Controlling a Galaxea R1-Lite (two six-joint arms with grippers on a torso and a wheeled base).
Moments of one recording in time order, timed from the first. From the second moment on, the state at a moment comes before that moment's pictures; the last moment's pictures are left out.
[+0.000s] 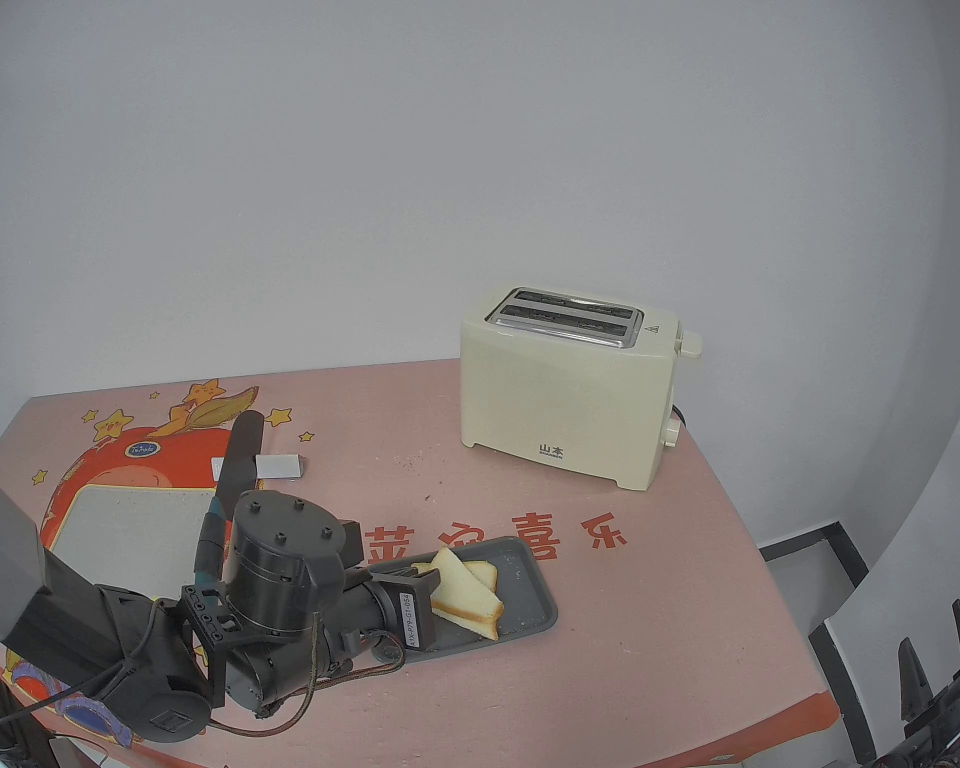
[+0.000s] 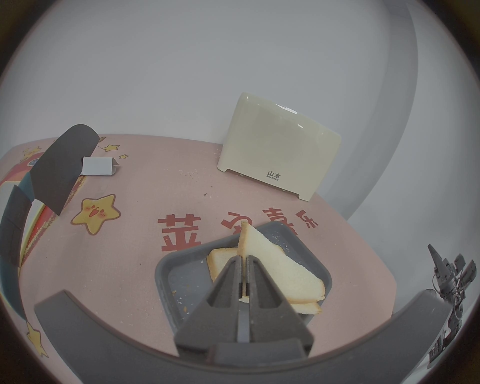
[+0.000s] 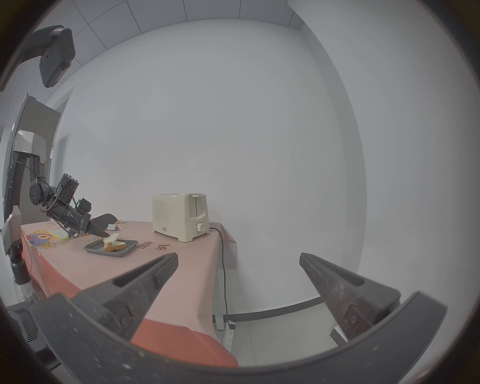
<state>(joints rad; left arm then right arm) -0.75 1.75 -0.51 -0.73 0.20 -0.49 0.00 0.02 -0.02 0.00 0.02 0.02</state>
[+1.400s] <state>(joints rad) -0.75 1.65 -0.49 -0.84 0.26 -0.35 0.00 0.02 -0.02 0.00 0.02 0.02</state>
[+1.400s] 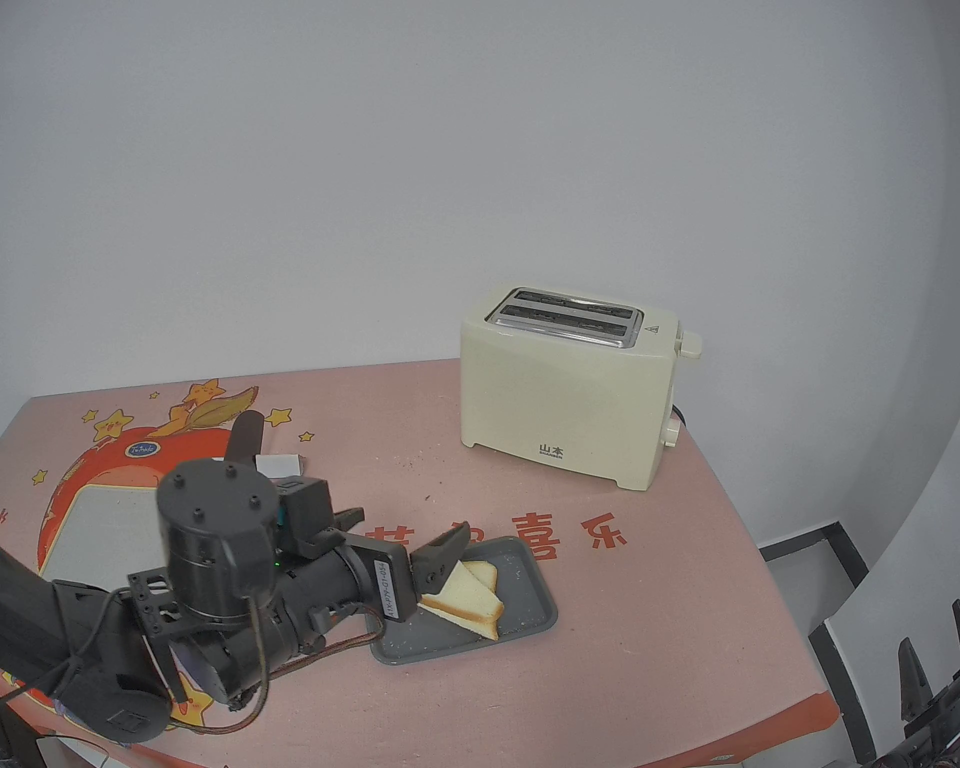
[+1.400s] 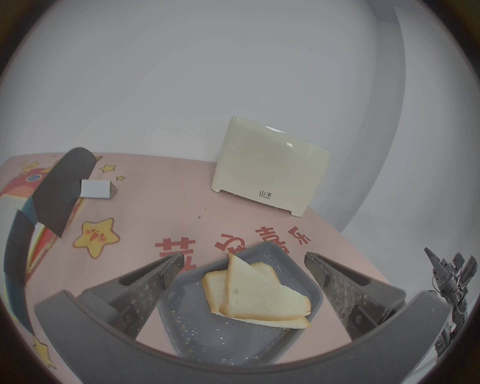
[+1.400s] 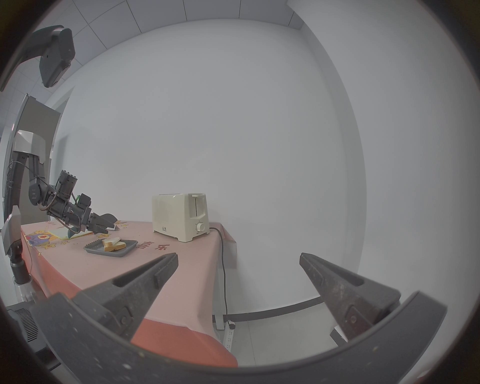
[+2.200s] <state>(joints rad) -0.52 1.29 -0.47 -0.64 0.34 -0.10 0.00 0.02 -0.02 0.00 0.02 0.02</state>
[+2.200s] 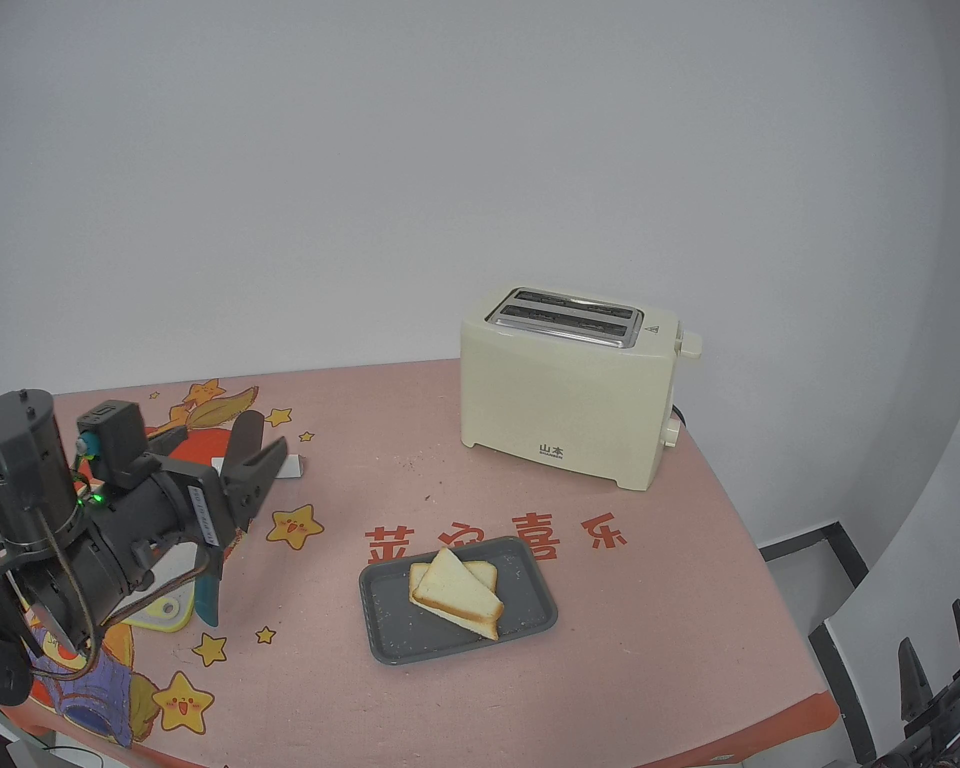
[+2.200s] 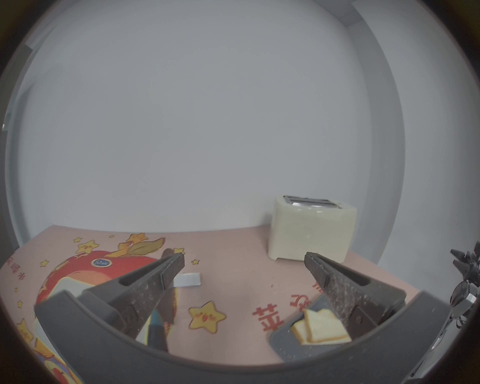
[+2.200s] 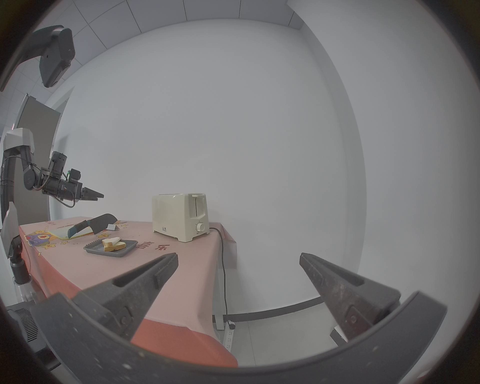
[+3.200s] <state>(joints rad) -0.09 0.90 -0.13 -0.63 0.30 -0.08 0.00 0.02 -0.02 0.00 0.02 0.02</state>
